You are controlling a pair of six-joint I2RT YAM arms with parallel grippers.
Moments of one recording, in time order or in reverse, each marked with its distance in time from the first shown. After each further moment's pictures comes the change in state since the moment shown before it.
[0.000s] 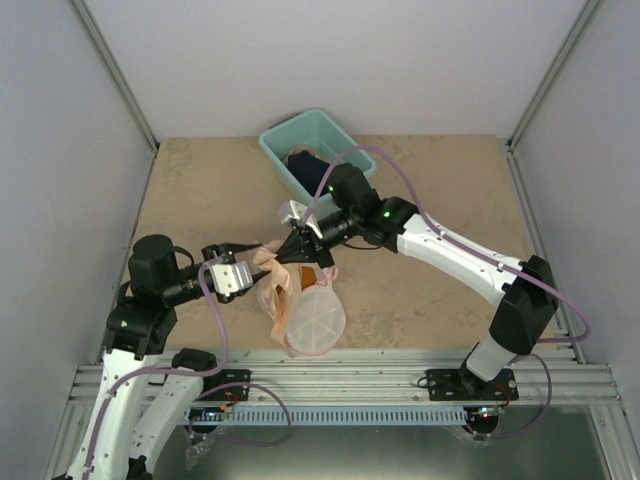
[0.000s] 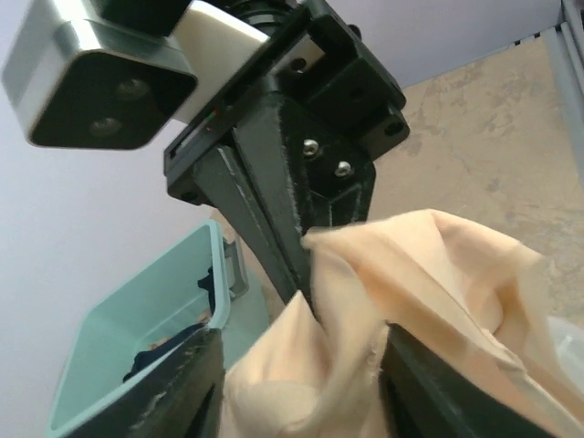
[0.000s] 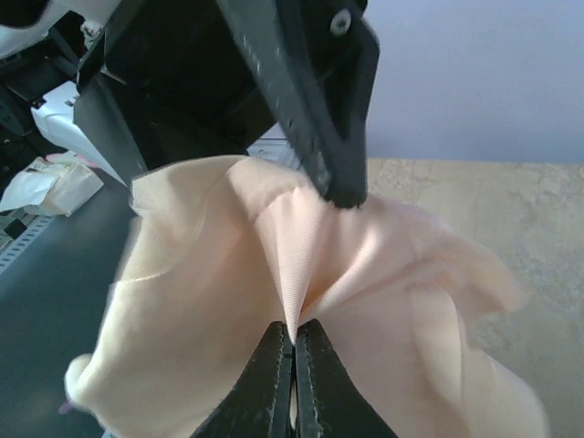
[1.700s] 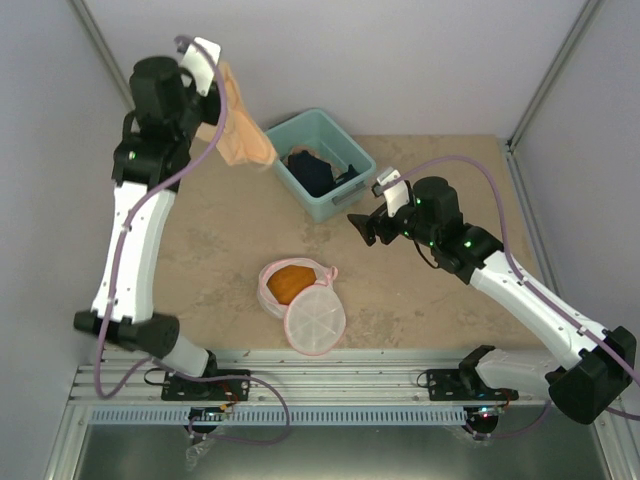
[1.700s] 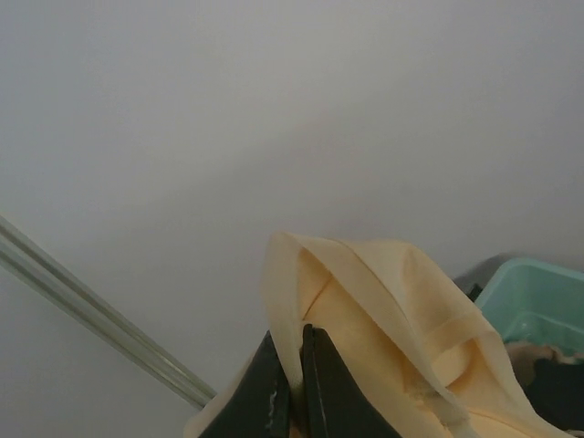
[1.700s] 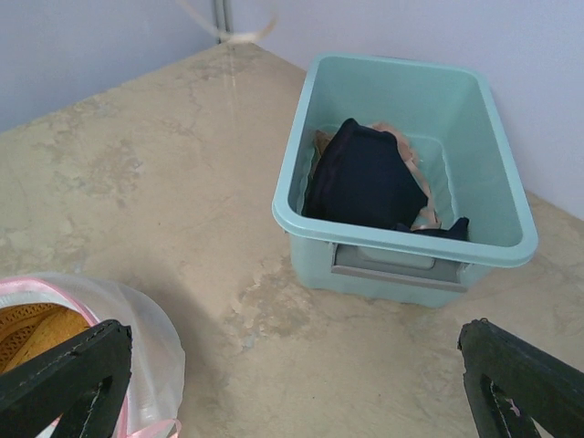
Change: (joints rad) left arm -0.013 1.054 1.305 -0.065 -1.025 -0.468; right arm -0.241 -0.471 -0.412 0.122 0.857 0.239
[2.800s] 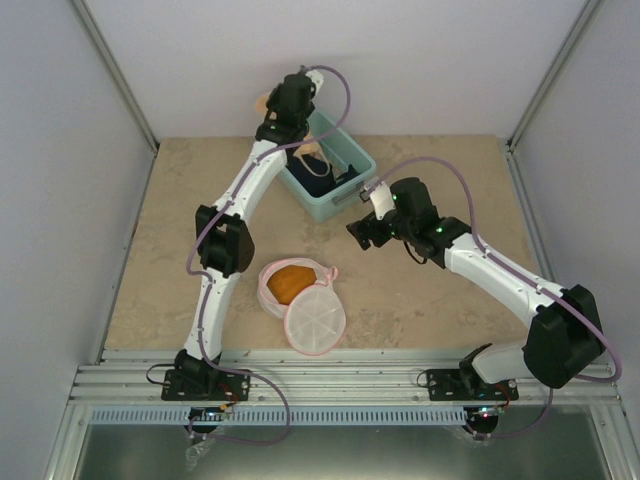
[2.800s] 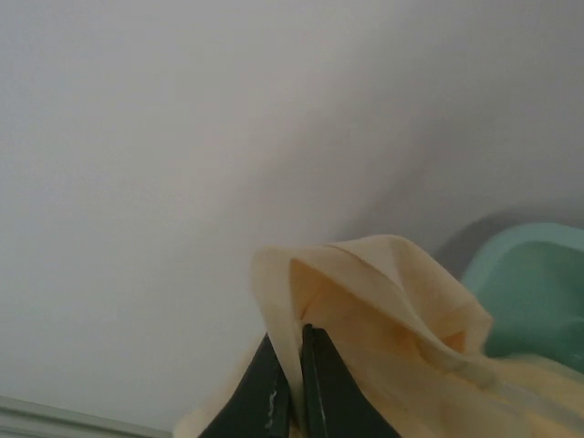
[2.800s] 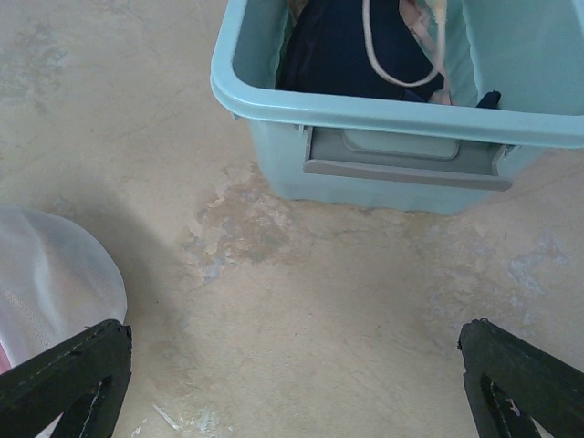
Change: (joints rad) left arm -0.195 0.771 0.287 0.364 -0.370 0.179; right arm -0.042 0.211 -0.021 0.003 0.010 0.003
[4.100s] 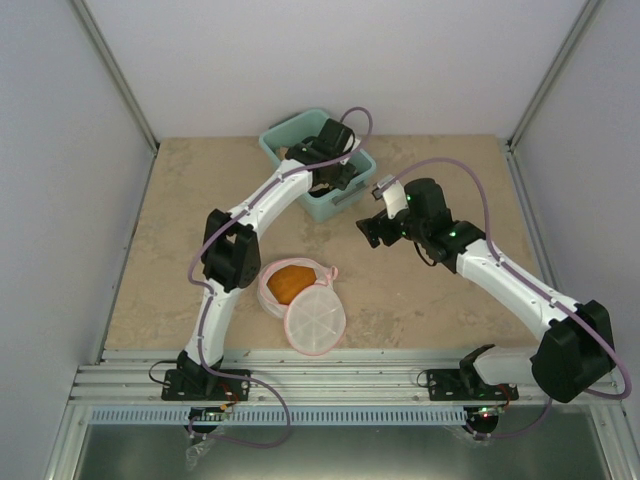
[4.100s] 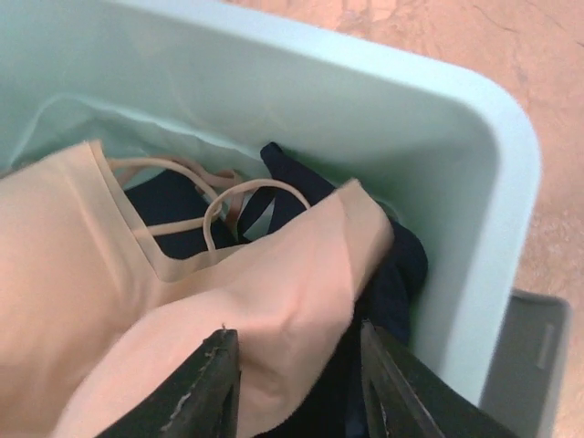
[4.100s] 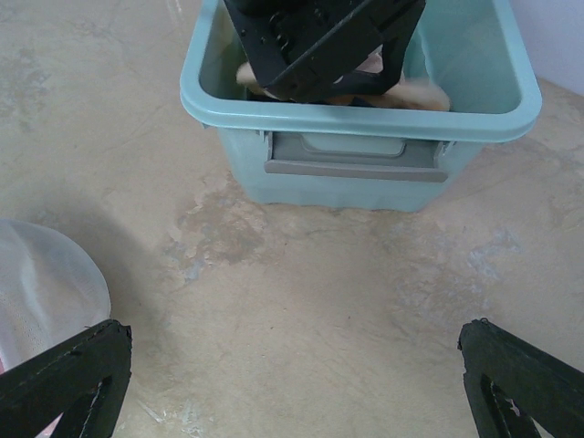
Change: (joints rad) left arm -0.166 -0.135 -0.278 -0.445 0.489 -0.531; right arm -0.044 -0.082 -0.039 -0.001 0.001 0.002
